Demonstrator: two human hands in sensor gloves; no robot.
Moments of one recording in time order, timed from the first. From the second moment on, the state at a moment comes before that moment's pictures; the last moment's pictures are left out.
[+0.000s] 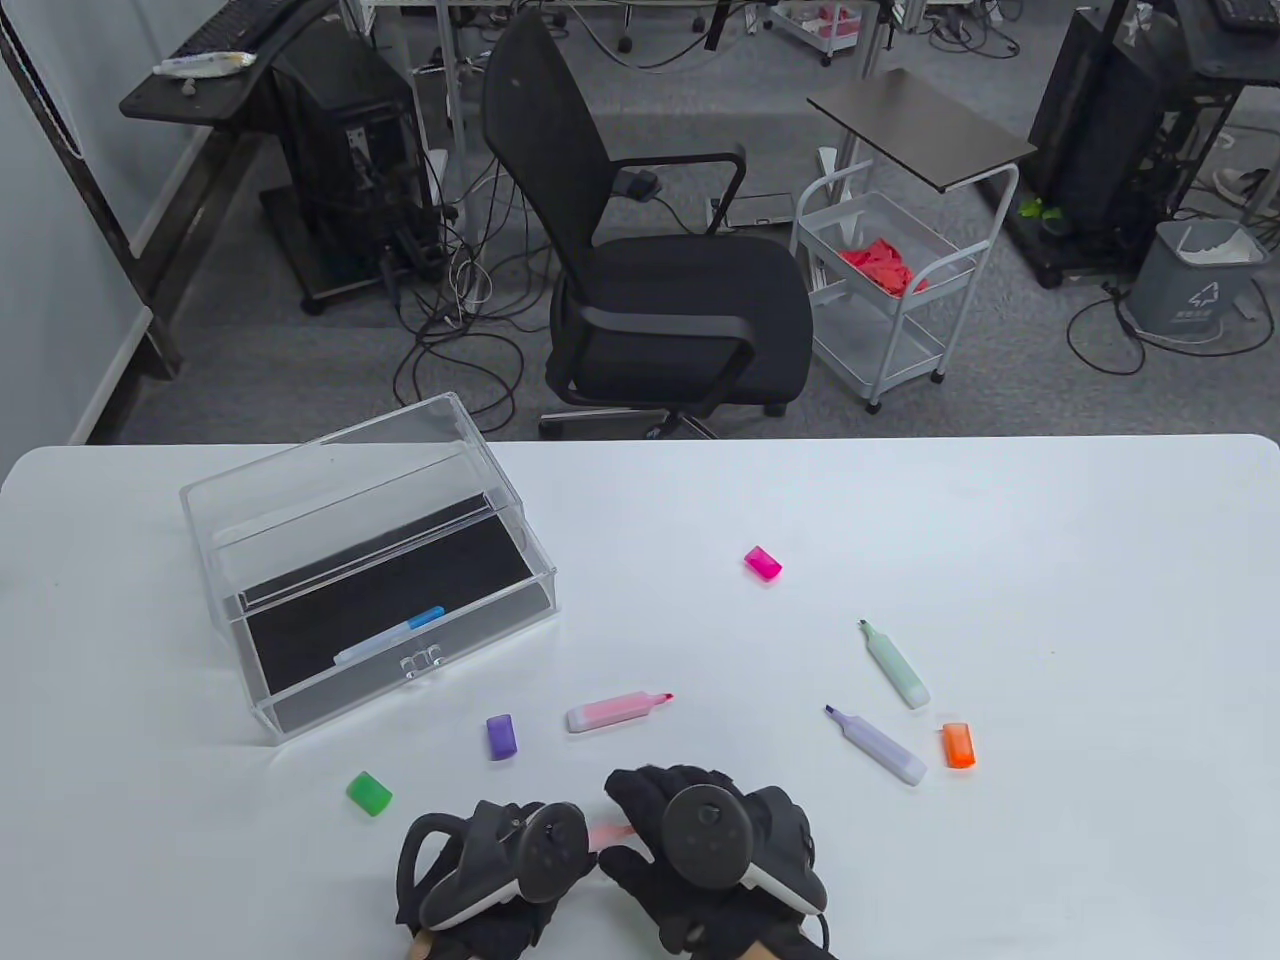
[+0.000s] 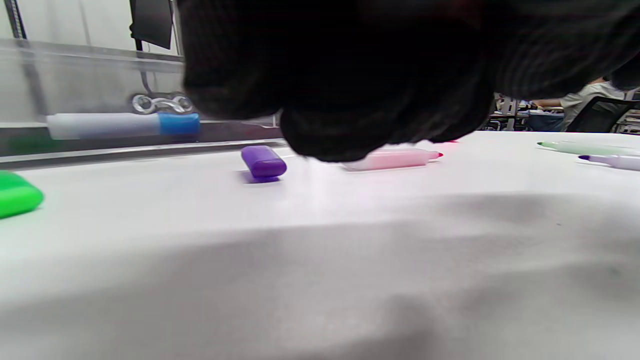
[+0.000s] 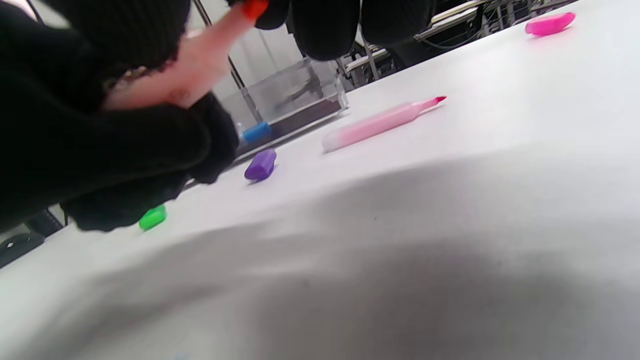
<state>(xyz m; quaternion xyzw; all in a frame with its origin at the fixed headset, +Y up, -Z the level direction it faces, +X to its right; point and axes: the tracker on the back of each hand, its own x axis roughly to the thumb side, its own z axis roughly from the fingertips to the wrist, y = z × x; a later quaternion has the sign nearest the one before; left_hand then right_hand) -0.139 -0.734 -0.247 -0.07 -0.16 0.03 0.98 0.051 -0.720 -0.246 0.18 0.03 0.95 0.25</state>
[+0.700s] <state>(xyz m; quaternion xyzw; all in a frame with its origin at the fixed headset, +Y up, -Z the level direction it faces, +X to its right) -0.166 -0.734 -0.259 -0.07 -0.10 0.04 0.99 0.205 -0.671 -0.307 -0.10 -0.07 0.99 0.08</state>
